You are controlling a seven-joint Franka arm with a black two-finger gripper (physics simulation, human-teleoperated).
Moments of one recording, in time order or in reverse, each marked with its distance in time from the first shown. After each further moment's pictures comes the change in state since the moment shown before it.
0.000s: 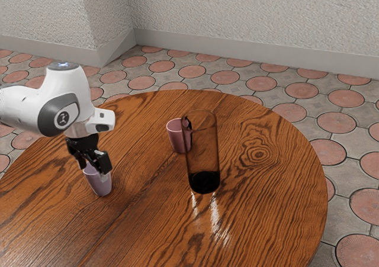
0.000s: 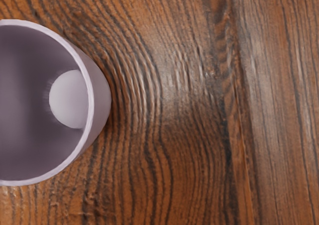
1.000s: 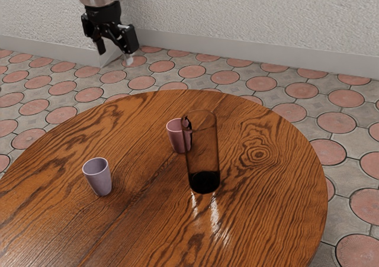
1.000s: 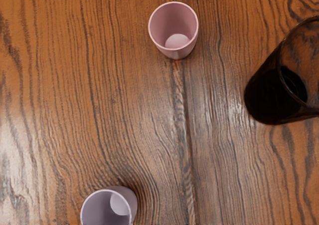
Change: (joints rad) arm -0.122 0.188 -0.063 0.976 0.104 -0.645 -0.200
